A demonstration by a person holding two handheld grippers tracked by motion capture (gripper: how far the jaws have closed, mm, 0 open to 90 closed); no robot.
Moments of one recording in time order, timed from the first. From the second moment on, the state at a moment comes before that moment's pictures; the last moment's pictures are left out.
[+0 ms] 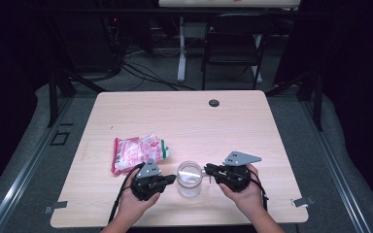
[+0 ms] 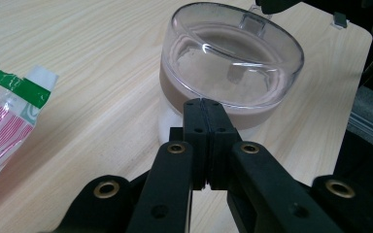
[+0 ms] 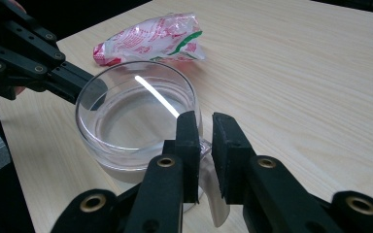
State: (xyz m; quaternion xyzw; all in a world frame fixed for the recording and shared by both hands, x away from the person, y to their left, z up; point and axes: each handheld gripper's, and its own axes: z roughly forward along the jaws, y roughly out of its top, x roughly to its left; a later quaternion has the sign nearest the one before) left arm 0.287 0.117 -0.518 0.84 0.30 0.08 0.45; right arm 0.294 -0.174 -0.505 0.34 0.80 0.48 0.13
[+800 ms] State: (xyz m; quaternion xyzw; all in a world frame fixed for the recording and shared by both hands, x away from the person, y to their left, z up) left arm 0.287 0.119 -0.514 0.83 0.30 0.07 0.47; right arm 0.296 -0.177 -0.507 0.35 0.79 0.49 0.13
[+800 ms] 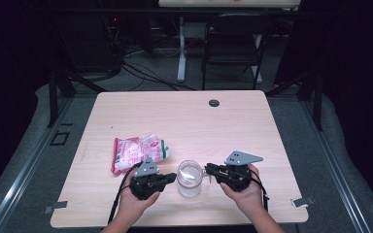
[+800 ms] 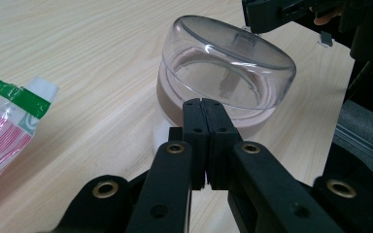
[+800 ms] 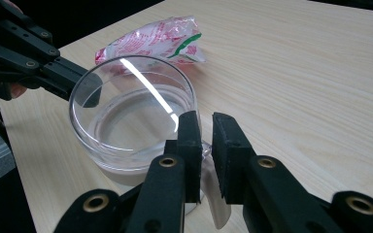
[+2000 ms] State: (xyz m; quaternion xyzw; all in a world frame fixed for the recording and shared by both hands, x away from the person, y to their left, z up) left arm 0.287 0.119 -0.512 0.83 0.30 0.07 0.47; right arm 0.301 -0.180 -0.520 0.35 0.81 0.44 0.15
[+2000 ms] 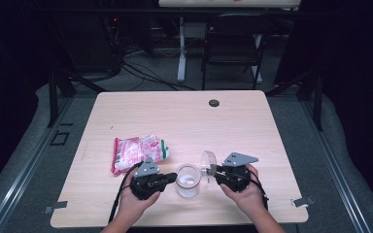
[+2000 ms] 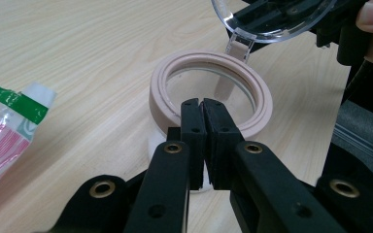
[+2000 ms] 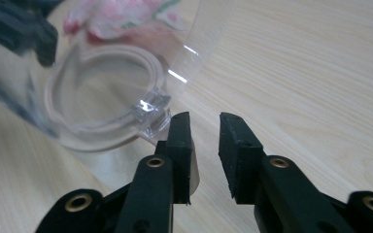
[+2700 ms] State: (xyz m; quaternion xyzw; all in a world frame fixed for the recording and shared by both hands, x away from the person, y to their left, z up) left arm 0.303 0.121 -0.511 0.81 0.32 0.10 0.48; right arm 0.289 -0.179 -0.537 0.35 0.82 0.44 0.11
